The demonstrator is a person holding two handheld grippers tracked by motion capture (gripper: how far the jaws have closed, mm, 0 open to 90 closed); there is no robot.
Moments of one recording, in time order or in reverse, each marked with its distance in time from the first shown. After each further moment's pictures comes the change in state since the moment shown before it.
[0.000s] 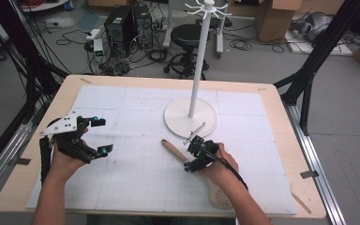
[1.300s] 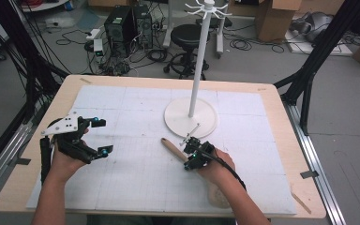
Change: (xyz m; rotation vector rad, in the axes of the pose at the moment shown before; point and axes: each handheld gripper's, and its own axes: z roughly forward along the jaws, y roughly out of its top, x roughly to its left) left arm 0.000 -0.001 0.001 0.016 -0.006 -0.001; right arm 0.000 0.005 0.015 0.067 0.008 0.020
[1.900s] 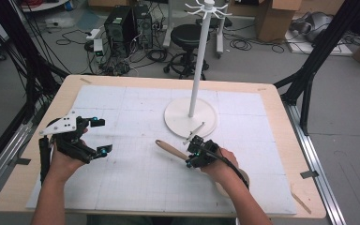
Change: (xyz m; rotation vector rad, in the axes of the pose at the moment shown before) left arm 0.000 0.001 -0.003 -0.013 0.004 -0.005; right arm -0.003 -0.006 -0.014 -0.070 0.016 -0.041
